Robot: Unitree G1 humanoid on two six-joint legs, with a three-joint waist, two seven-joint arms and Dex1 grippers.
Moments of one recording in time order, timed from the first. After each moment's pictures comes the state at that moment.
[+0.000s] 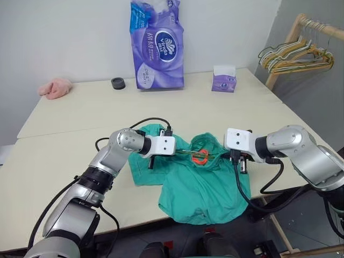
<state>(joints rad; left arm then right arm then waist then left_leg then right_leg) -0.68 0.56 -0.39 0.33 0.24 -0.07 -1.14 -0.62 -0.93 0.44 -0.41 0.12 0.75 1.04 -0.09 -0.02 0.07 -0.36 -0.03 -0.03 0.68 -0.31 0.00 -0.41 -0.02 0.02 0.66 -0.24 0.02</state>
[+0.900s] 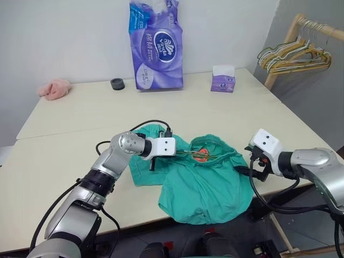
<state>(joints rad) -0.66 0.54 -0.39 0.33 0.24 -0.03 -1.12 -0.28 -0.86 0.07 -0.50 0.26 1.01 0.81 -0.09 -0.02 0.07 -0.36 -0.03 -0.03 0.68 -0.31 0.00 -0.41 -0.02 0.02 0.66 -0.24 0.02</state>
